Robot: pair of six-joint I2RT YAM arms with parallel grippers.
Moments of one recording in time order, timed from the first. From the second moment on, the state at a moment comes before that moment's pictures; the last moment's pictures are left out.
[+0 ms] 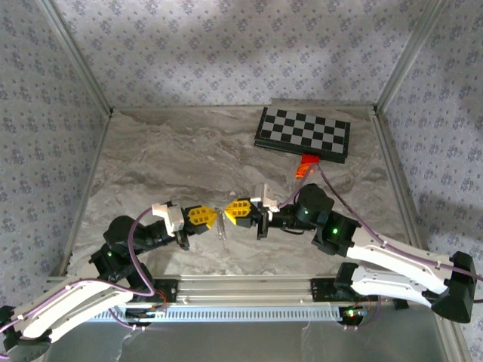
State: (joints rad) left arm -0.95 0.43 0.46 0.16 0.32 -0.01; right arm 1.06 0.94 0.75 0.23 -0.40 -0.02
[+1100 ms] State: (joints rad) left arm -0.95 0.42 0.46 0.16 0.32 -0.01; right arm 1.06 0.93 0.75 0.25 -0.39 -0.02
